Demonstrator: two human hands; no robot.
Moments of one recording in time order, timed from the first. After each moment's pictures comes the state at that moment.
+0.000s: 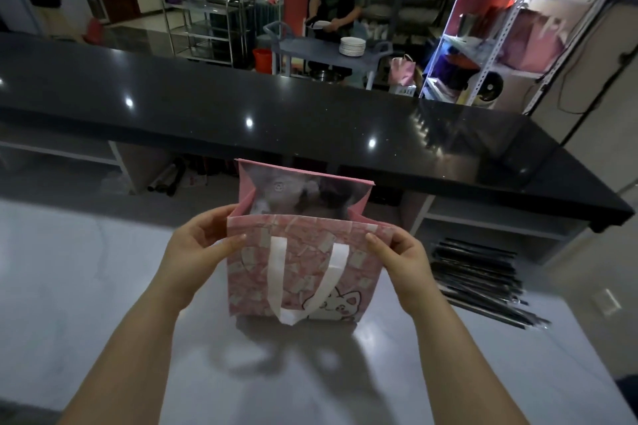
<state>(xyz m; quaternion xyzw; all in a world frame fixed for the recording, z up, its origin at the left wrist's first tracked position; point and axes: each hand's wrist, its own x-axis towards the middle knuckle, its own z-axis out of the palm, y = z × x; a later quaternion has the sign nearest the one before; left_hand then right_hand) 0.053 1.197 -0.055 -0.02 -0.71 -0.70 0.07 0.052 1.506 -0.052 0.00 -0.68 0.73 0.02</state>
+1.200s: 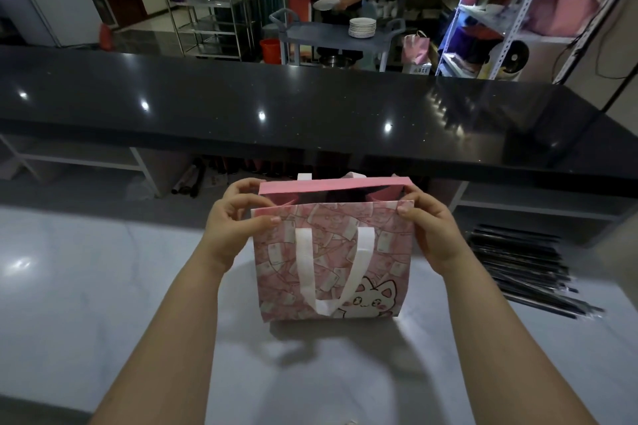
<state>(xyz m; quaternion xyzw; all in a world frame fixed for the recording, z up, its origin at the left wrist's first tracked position) -0.004 1.186 -0.055 -0.07 -0.70 -0.71 0.06 -0.002 1.509 -0.057 0.06 -0.65 0.76 -0.01</state>
